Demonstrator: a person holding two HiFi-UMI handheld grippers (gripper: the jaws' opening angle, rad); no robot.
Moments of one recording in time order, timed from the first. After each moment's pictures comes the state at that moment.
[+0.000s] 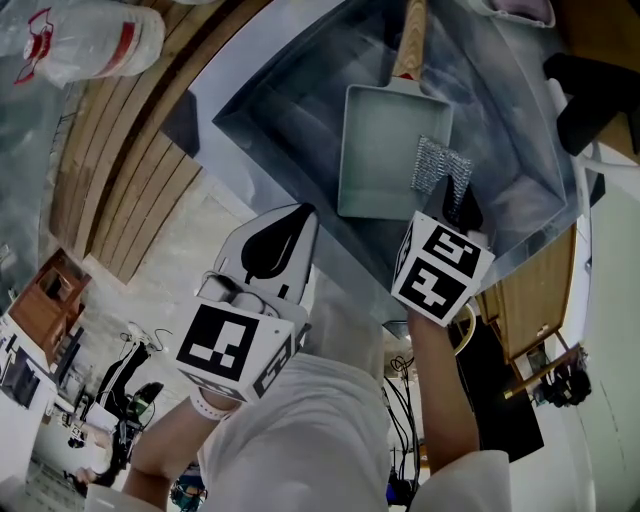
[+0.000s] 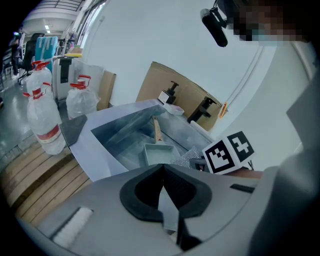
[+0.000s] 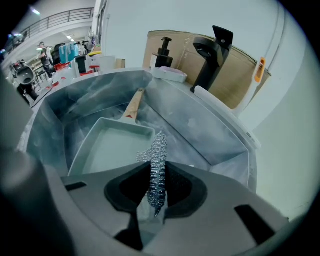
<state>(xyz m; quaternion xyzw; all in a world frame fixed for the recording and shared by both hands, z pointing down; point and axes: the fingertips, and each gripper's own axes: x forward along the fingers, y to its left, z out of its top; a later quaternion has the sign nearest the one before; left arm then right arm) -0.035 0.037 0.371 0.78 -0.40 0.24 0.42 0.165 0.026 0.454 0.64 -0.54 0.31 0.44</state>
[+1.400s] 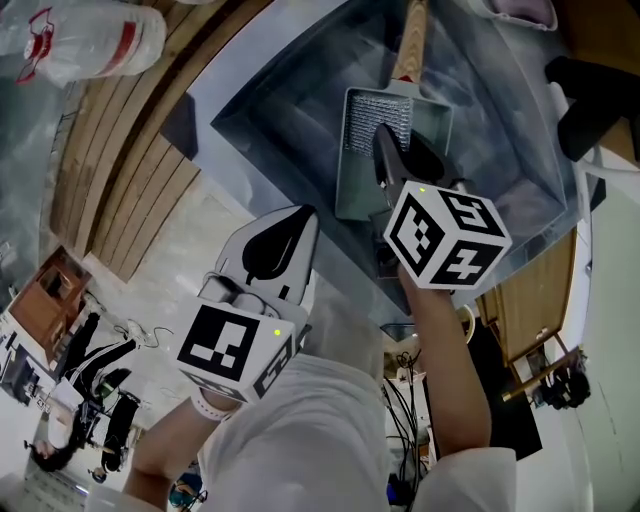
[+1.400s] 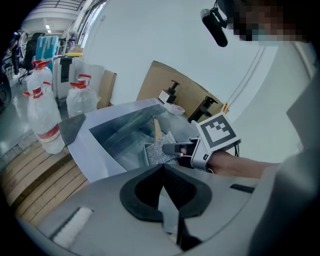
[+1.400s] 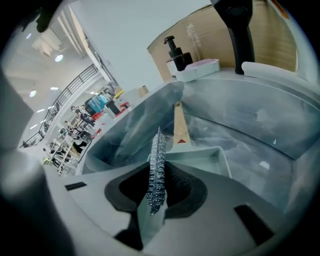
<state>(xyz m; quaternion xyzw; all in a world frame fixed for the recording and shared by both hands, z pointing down) -0.032 0.035 0.373 0.78 -0.40 0.24 0.42 0.062 -0.045 0.452 0.51 -0.70 0.45 0.20</state>
